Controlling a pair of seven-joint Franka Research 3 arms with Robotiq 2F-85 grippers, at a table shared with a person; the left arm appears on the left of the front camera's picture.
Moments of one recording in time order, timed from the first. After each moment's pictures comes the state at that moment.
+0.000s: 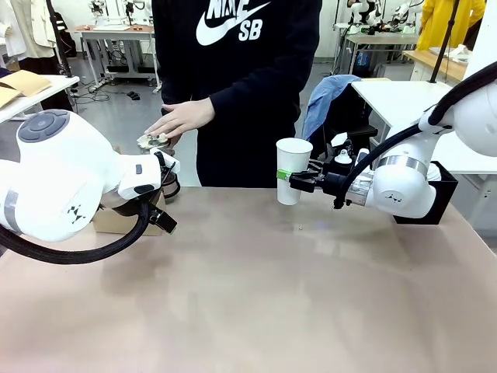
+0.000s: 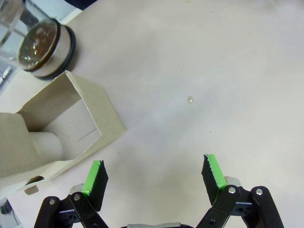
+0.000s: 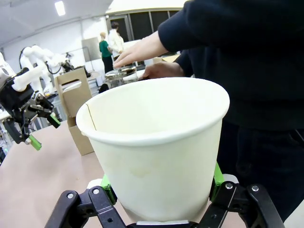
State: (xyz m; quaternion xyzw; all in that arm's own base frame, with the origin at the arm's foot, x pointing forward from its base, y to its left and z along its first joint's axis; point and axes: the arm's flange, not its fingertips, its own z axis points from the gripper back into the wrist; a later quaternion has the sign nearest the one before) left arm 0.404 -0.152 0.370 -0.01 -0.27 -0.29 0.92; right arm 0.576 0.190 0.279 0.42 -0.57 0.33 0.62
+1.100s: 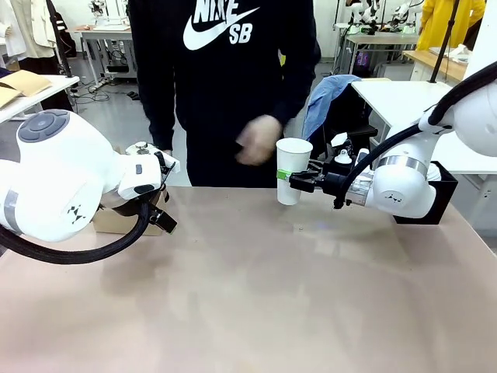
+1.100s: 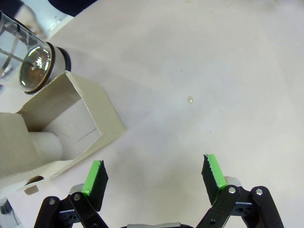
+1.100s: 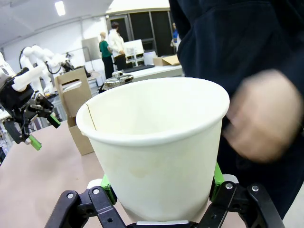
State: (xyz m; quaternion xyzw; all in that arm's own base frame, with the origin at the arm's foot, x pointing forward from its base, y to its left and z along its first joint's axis) left arm 0.404 -0.152 0.370 -0.01 -0.27 -0.29 0.92; right arm 0.576 0.190 0.279 0.42 -0.57 0.33 0.62
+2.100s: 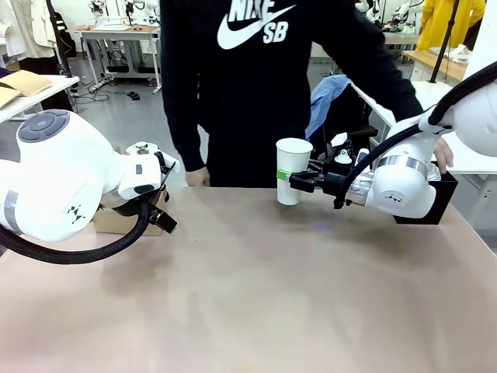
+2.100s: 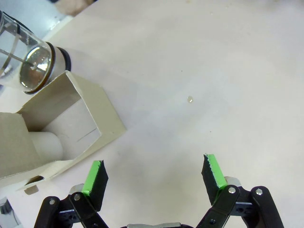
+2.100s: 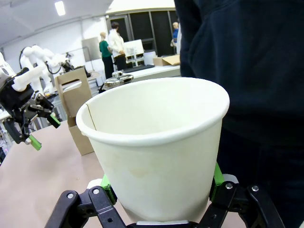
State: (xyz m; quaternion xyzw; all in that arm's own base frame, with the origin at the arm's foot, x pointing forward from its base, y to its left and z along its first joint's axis) left arm 0.404 -0.152 0.370 -0.01 -0.27 -0.29 0.92; right arm 0.576 0.190 0.279 0.42 -0.57 0.33 0.62
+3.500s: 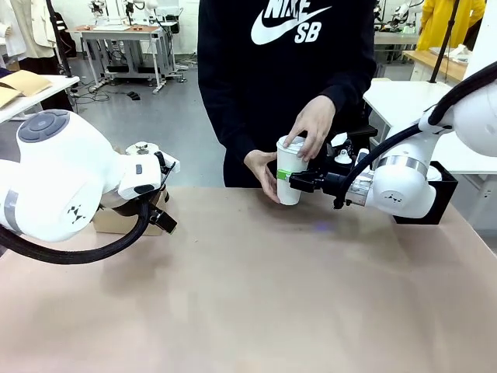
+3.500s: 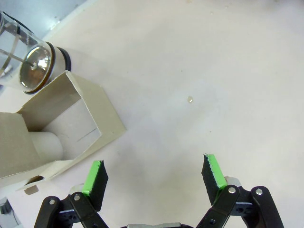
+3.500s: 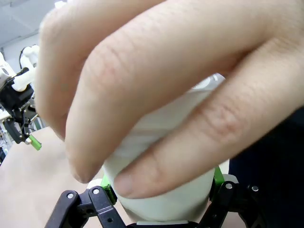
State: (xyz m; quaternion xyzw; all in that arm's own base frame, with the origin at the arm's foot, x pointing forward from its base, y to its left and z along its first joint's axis) left arm 0.404 -0.152 0.370 -0.01 -0.27 -0.29 0.92; right arm 0.576 0.190 0.279 0.42 -0.57 0.33 0.62
